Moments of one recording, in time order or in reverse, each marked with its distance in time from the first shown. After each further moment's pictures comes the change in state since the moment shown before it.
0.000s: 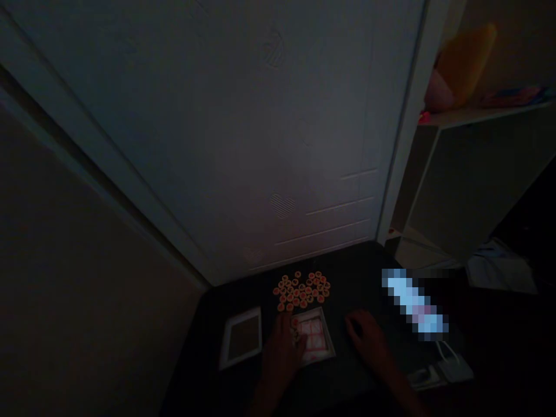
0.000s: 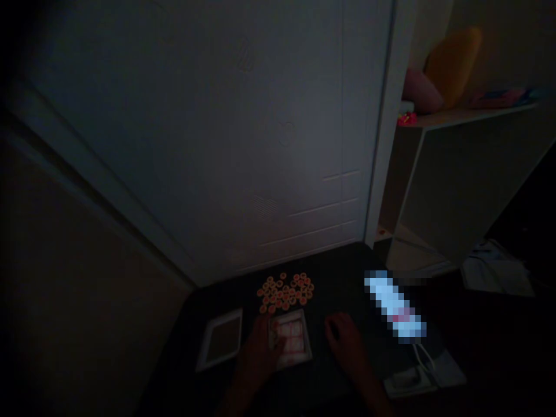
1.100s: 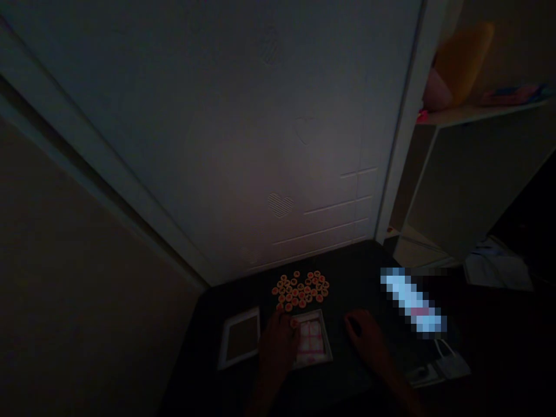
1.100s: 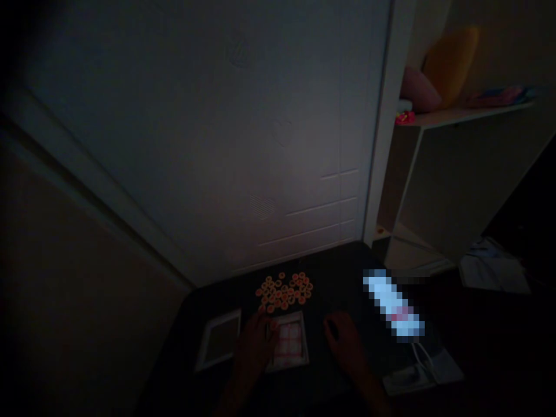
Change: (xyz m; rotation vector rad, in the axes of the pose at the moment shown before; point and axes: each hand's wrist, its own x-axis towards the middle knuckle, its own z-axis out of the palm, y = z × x) left_hand 0.012 0.003 -0.010 0.091 0.118 0.080; right_hand -0.003 0.003 0.002 0.001 -0.017 0.005
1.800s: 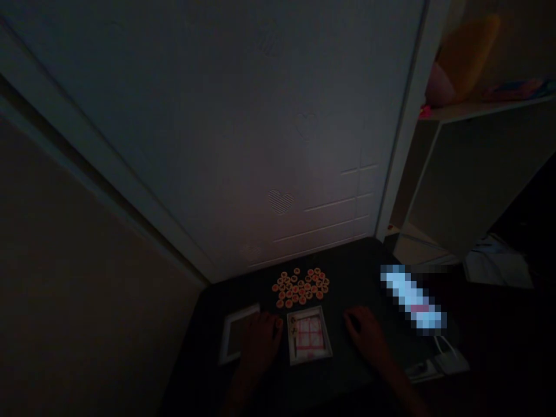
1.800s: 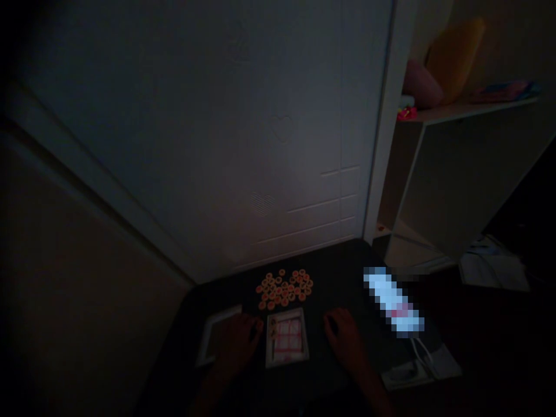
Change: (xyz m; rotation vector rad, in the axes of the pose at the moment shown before) left_hand 0.001 -0.048 -0.018 0.176 -0.063 0.137; right_hand -0.001 0.004 0.002 -0.026 -0.008 -0.014
